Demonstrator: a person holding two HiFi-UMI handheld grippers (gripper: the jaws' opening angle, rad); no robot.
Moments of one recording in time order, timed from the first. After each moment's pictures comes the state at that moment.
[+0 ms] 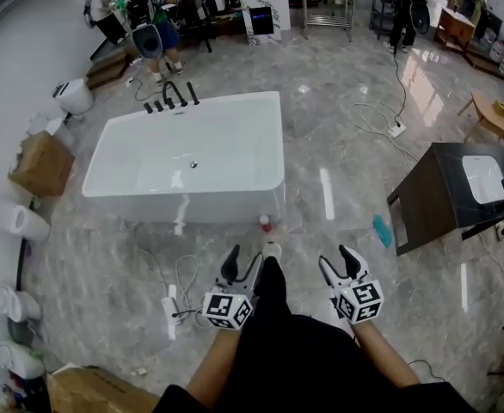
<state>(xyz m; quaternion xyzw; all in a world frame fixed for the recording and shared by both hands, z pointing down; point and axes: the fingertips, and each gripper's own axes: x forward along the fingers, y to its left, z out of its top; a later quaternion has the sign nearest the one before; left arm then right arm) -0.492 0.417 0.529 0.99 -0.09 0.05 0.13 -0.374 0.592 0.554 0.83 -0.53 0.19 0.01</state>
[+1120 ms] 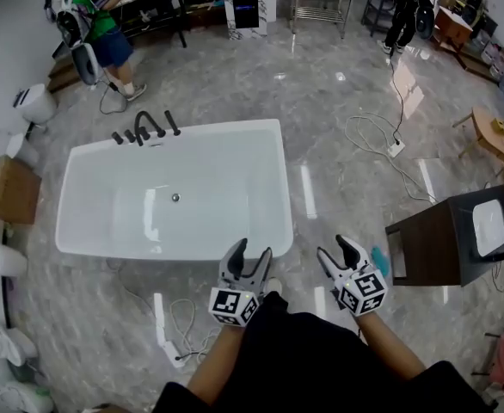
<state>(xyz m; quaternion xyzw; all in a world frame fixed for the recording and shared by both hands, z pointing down) -0.189 0.123 0.543 0.98 -0.02 0.05 0.17 -0.093 0.273 0.540 0.83 -0.52 0.20 0.04</state>
